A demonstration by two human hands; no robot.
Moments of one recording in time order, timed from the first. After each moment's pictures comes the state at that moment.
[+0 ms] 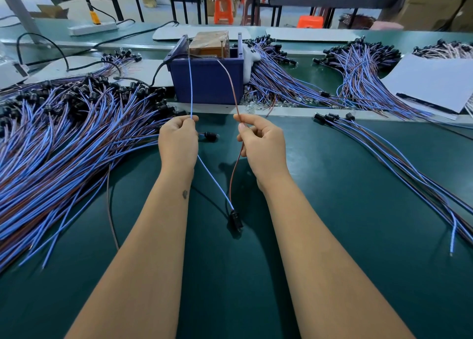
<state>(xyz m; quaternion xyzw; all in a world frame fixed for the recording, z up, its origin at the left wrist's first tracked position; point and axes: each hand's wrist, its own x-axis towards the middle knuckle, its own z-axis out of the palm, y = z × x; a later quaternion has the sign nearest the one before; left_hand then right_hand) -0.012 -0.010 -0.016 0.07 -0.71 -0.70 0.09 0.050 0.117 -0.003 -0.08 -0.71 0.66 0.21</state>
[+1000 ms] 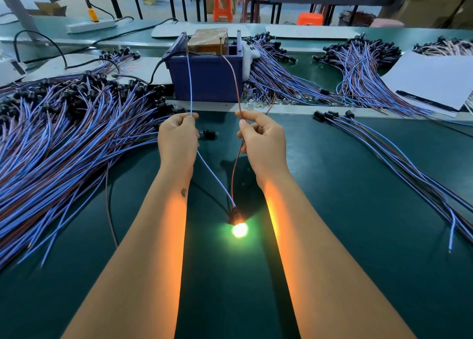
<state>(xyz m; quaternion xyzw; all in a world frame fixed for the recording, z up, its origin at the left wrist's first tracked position) -0.006 -0.008 -0.011 0.06 -0.71 -0.69 0.09 0.051 0.120 -0.002 -0.09 -0.72 0.65 0.22</state>
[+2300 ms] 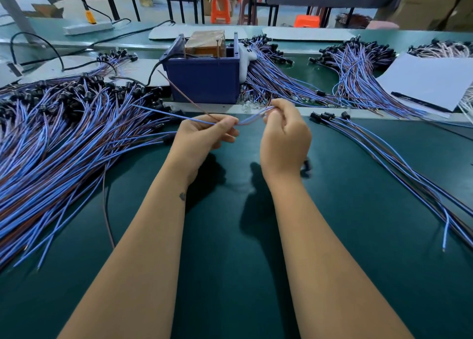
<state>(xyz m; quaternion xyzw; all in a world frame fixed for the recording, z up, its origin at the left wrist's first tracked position) 0.020 0.005 0.003 -0.15 -0.71 -0.69 -0.03 0.057 0.132 0.010 -0.17 -0.75 0.50 0.40</state>
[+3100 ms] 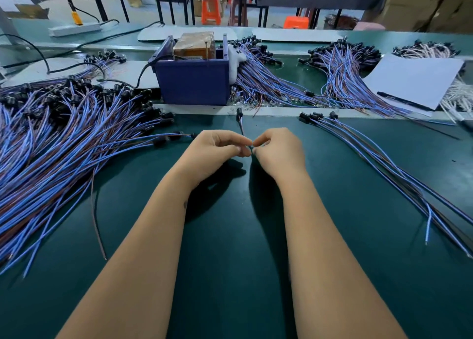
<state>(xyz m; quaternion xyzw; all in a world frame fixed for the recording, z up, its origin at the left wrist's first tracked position) 0.021 0.021 -0.006 -0.25 -0.75 -0.59 -0.12 0.057 0.171 -0.002 -0.19 -0.92 0.32 0.13</state>
